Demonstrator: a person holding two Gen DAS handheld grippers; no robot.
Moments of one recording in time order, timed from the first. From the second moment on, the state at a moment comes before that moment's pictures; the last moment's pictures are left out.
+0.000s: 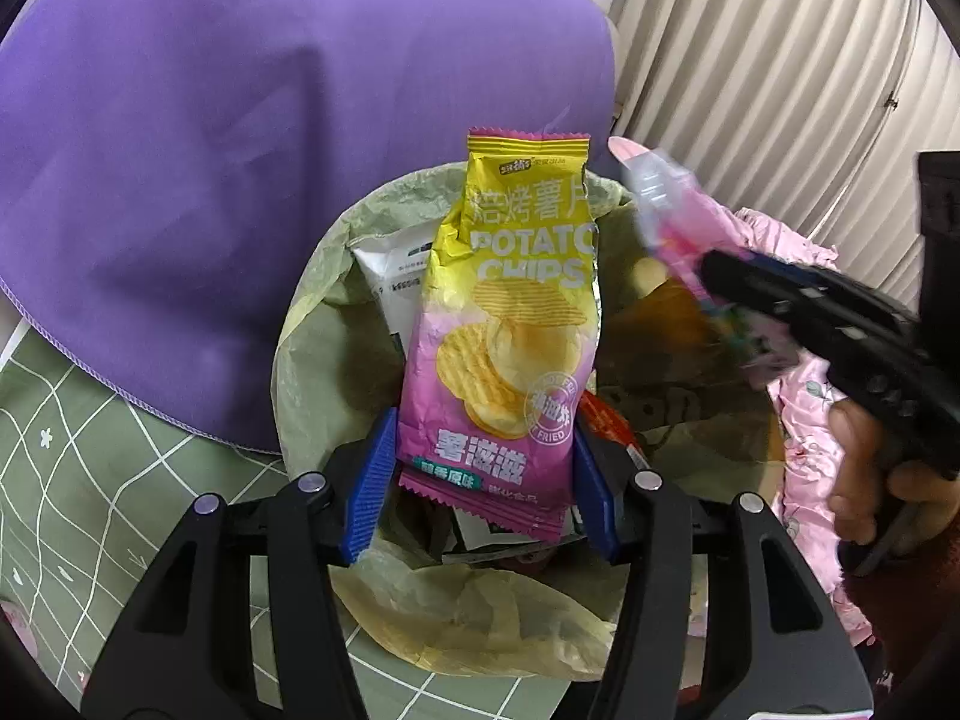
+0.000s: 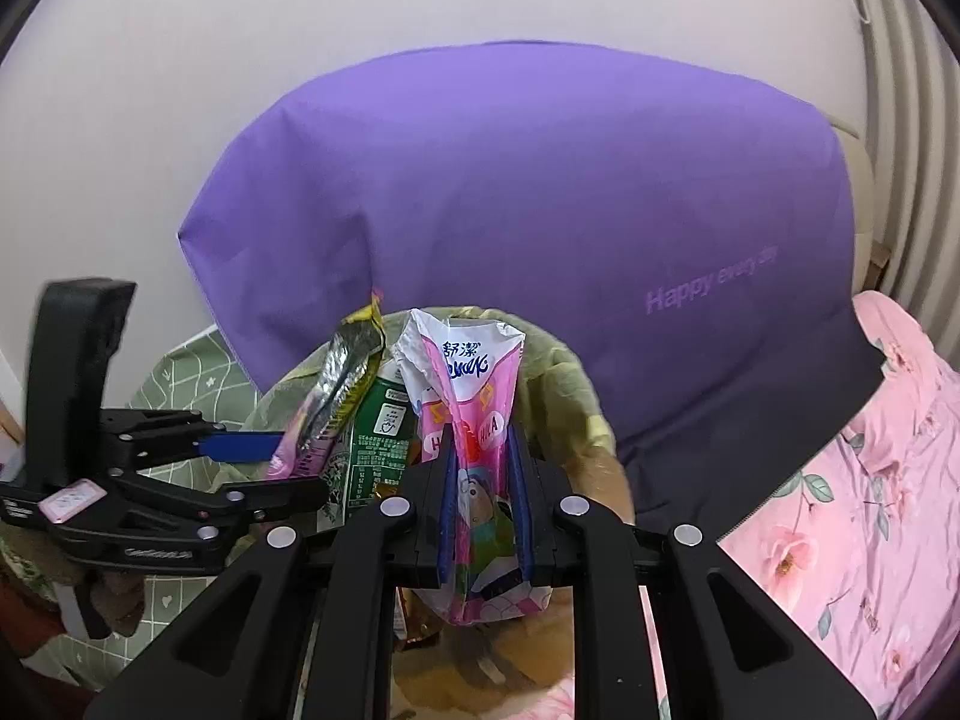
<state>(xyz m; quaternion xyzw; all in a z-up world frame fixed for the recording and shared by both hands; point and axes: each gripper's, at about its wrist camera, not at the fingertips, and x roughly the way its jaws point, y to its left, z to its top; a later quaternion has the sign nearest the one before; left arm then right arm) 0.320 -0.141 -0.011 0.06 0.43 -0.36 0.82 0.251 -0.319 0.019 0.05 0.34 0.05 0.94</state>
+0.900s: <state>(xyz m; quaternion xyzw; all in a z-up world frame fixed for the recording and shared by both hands) 0.294 -0.141 -0.011 0.06 0.41 -0.33 0.85 0.267 -0.330 0.006 0.03 0.36 0.09 0.93</state>
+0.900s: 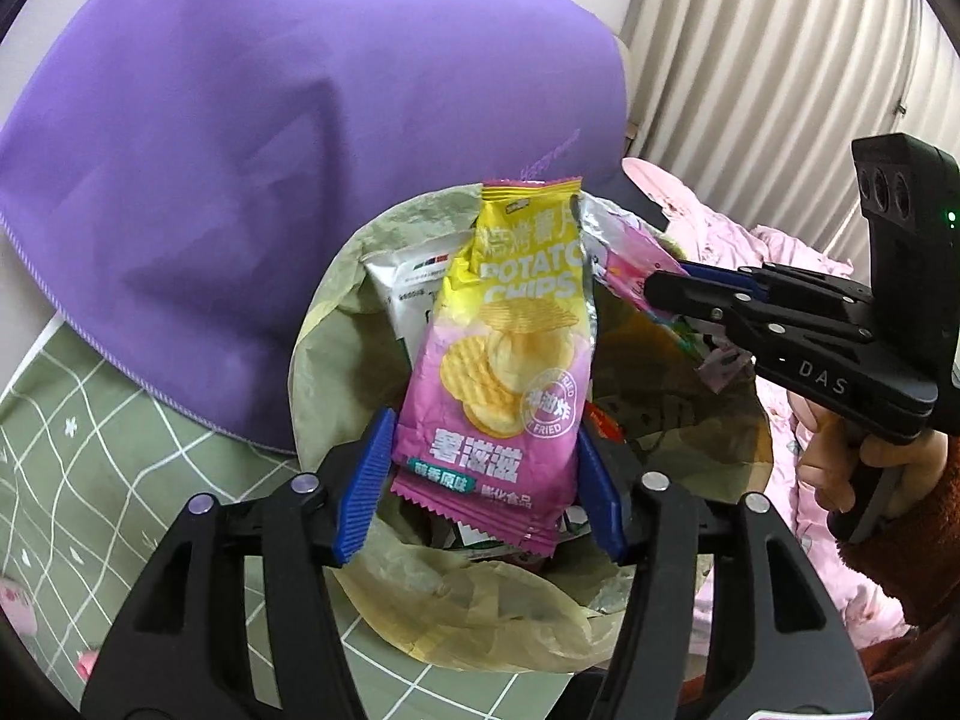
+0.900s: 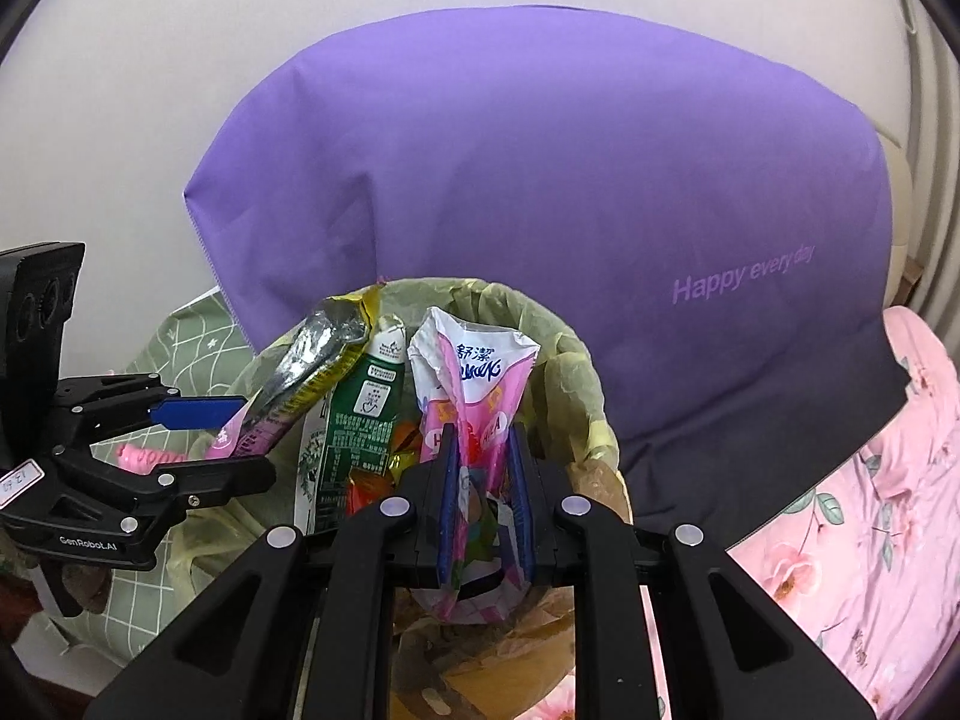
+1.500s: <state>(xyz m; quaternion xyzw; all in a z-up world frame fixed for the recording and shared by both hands) 0.225 -0.063 0.011 0.02 0.35 -0.27 0.90 0.218 -0.302 0.017 0.06 0.34 0.03 0.94</state>
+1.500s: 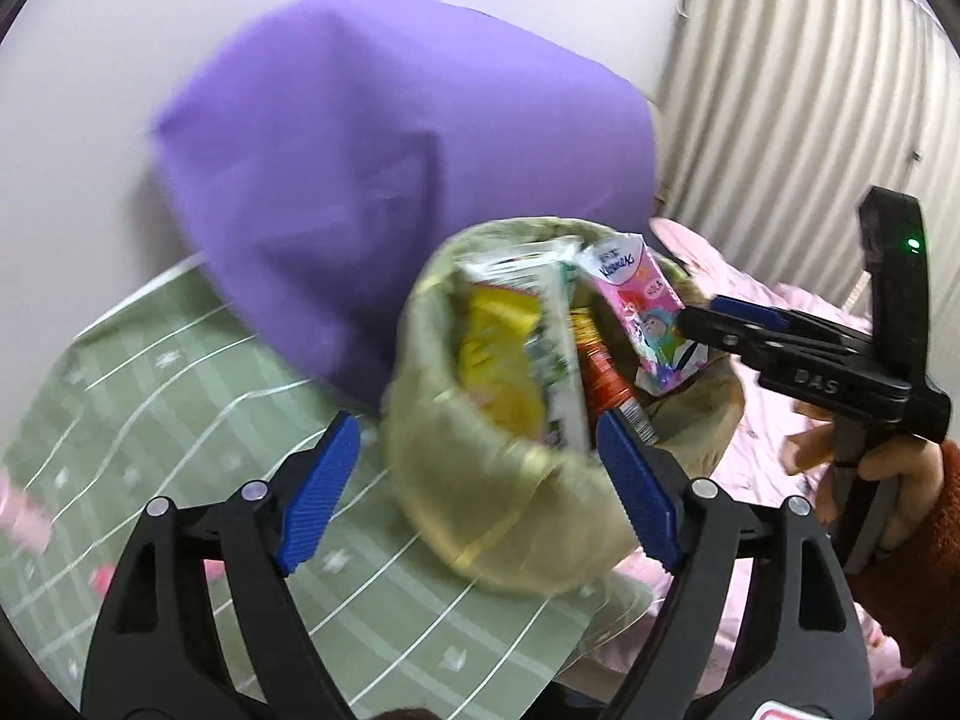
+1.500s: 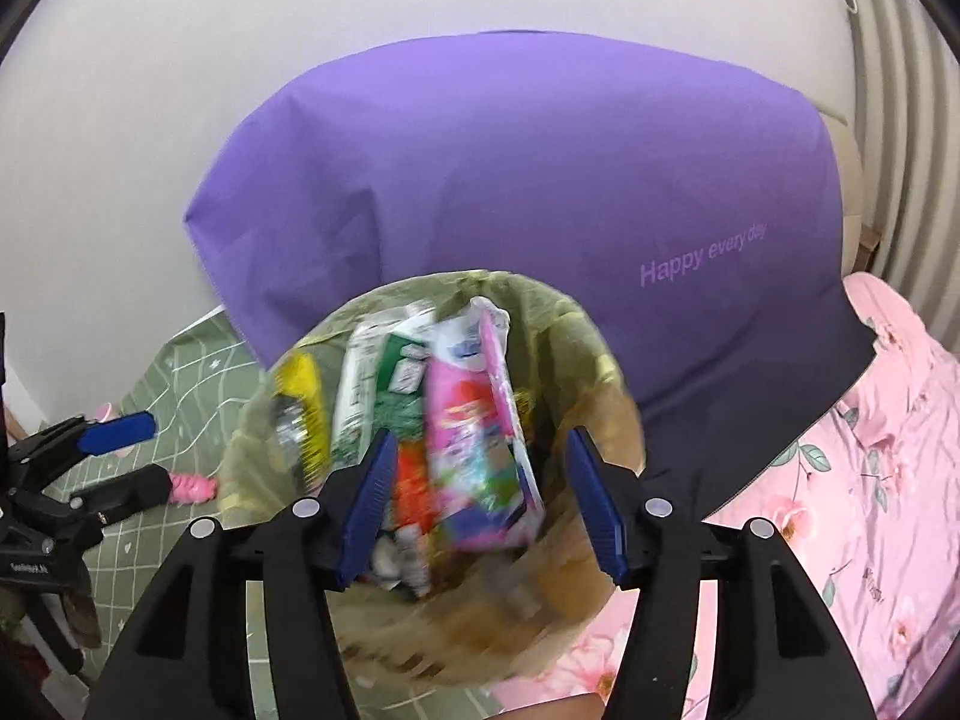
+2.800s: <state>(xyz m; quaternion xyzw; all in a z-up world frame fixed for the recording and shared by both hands) 0.042 0.088 0.034 -0.01 0.29 -0.03 0.96 0.060 -0.129 0.034 0.00 0.30 0.13 0.95</state>
